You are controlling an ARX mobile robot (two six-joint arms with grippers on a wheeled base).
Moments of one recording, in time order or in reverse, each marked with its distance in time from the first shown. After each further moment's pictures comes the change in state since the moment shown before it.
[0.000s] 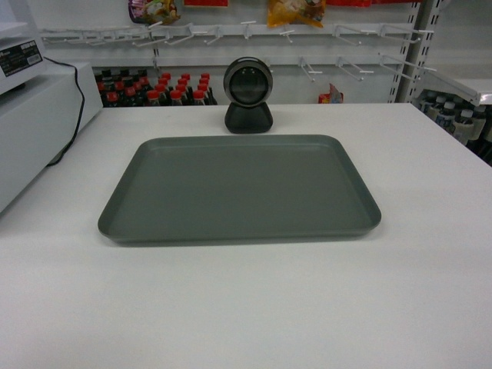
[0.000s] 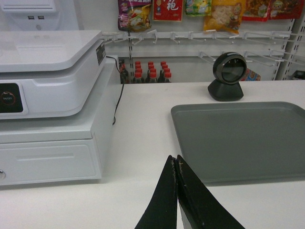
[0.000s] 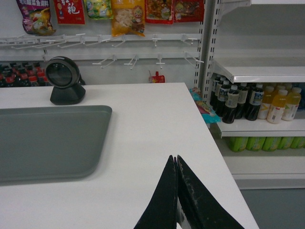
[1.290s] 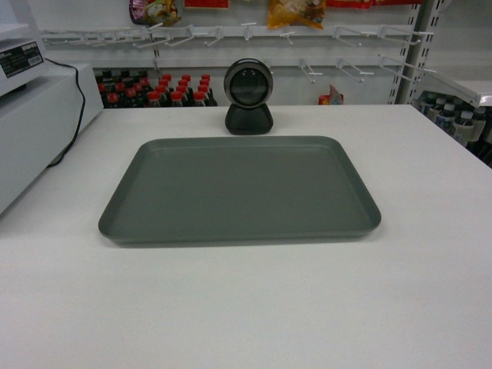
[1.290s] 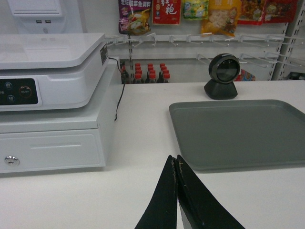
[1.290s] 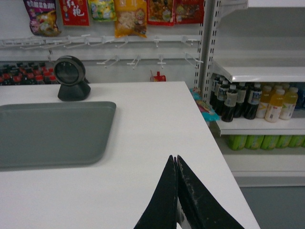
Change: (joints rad) left arm -0.001 -0.560 0.000 -0.562 0.001 0.001; right arm 0.000 -0.610 0.000 -0.607 0.001 0.000
